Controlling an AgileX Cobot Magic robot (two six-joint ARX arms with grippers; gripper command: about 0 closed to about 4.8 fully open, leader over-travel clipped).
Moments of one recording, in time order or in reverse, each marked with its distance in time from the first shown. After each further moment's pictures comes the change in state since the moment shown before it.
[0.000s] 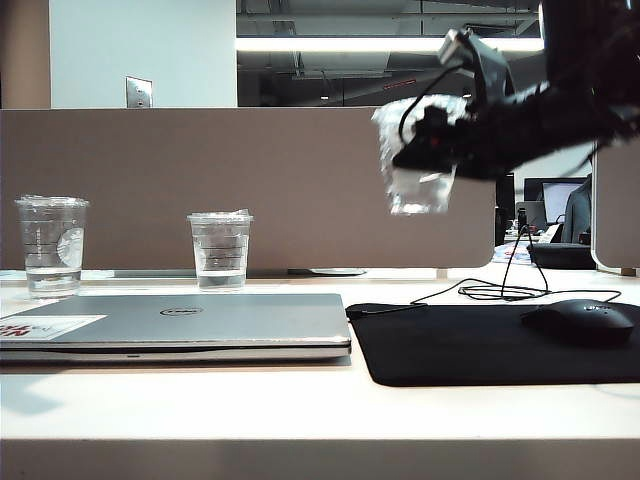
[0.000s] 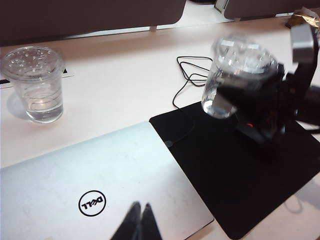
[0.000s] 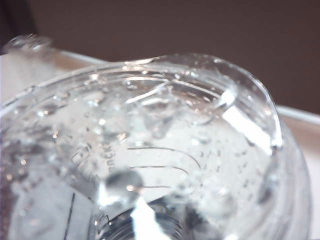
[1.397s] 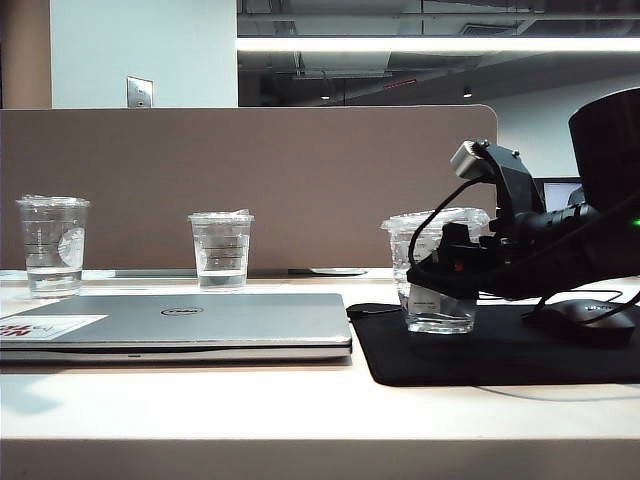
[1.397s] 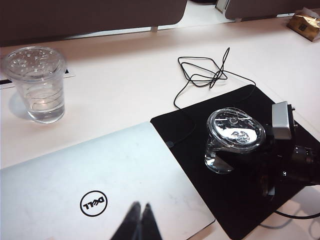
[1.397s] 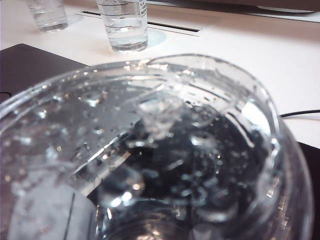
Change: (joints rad) left arm 0.000 0.000 0.000 0.000 0.000 0.000; right arm 0.027 0.194 -0.286 0.358 0.024 0.000
